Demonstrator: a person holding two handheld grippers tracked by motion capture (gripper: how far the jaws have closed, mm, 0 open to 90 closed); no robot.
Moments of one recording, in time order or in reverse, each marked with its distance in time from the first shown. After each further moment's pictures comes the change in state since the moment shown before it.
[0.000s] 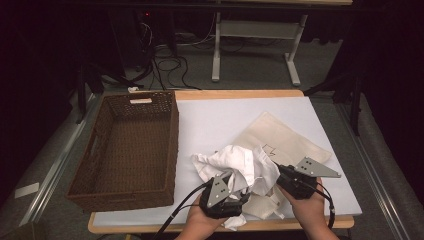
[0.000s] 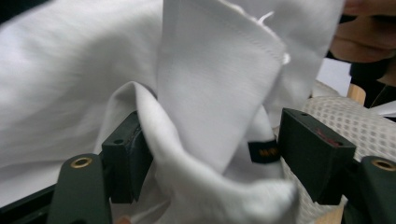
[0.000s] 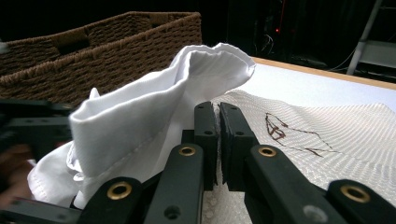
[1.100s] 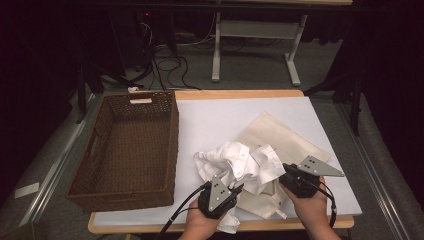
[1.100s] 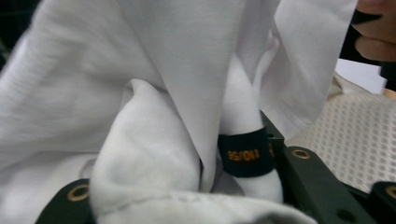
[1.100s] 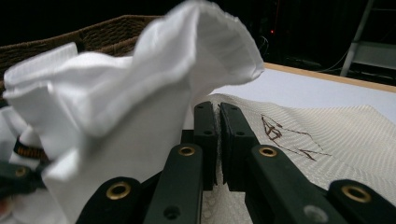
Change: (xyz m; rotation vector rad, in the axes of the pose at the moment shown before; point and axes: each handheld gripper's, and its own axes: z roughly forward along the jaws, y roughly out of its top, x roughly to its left) left arm -0.001 0.012 -0.003 -0.008 0.135 0.046; right arm -0.004 0.003 -0.004 -0.005 -0.022 0.009
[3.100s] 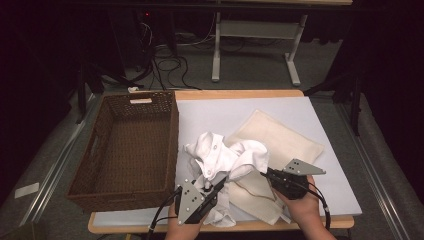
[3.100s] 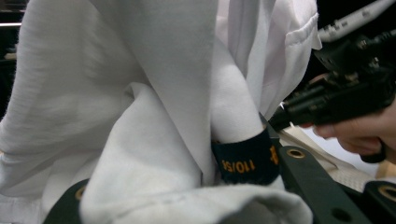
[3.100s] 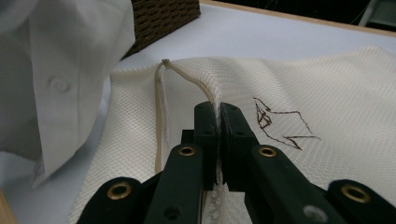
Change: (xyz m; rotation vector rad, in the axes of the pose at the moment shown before) left arm 0.011 0.009 -0.055 -0.202 0.057 -0.001; right arm 0.000 -0.024 0.023 0.167 -0.001 -0.015
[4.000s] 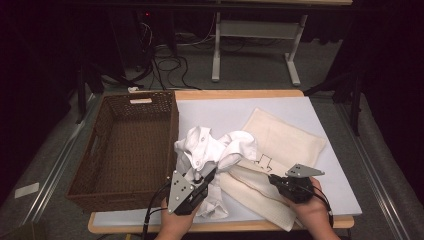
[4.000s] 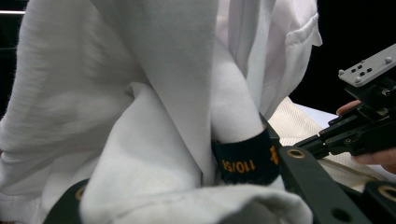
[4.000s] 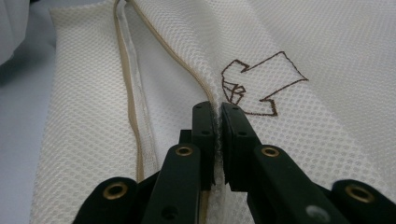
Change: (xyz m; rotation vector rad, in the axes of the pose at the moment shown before) left arm 0.029 0.002 -0.003 0.003 0.055 -0.057; right arm -0.022 -0.032 0.002 0.203 -0.060 0.010
